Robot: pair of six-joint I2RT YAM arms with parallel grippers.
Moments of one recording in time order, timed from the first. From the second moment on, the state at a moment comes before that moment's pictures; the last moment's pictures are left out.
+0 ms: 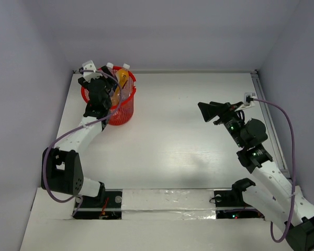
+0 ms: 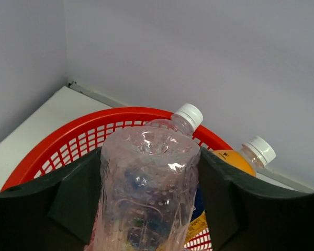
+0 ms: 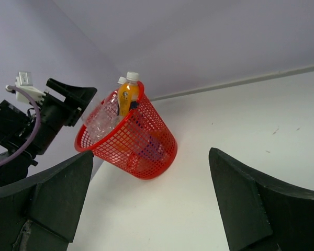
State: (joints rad) left arm -0.21 1.40 0.96 0.48 -0.52 -0.28; right arm 0.40 0.73 0.60 0.34 -0.08 0.65
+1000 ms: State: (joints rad) left arm -0.23 0.96 1.31 -0.15 -0.43 -0.44; right arm 0.40 0.67 0.65 0.27 -0.13 0.63
